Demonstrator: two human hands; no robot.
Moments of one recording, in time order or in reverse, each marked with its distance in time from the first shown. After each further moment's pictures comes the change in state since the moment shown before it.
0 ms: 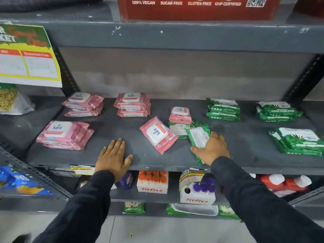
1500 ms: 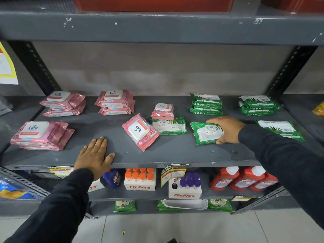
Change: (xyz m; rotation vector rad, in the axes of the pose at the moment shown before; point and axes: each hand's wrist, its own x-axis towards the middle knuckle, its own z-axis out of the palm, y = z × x) left_hand 0.002 0.000 -0.001 0.038 -0.031 -0.007; right_hand 0.078 0.081 -0.101 -0.402 -0.294 -0.478
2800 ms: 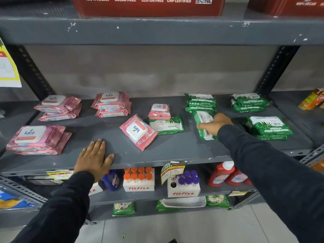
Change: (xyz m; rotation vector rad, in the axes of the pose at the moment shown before) left_hand -0.002 0.000 -0.002 -0.001 -0.002 0.028; right_hand -0.008 -0.056 -0.001 0.503 0.224 0.605
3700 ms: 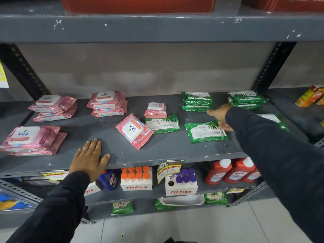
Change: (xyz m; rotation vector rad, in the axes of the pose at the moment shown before) left_hand 0.000 0.001 0.001 0.008 0.001 -0.006; right_hand 0.022 -0.001 -0.042 0.085 -0.198 0.164
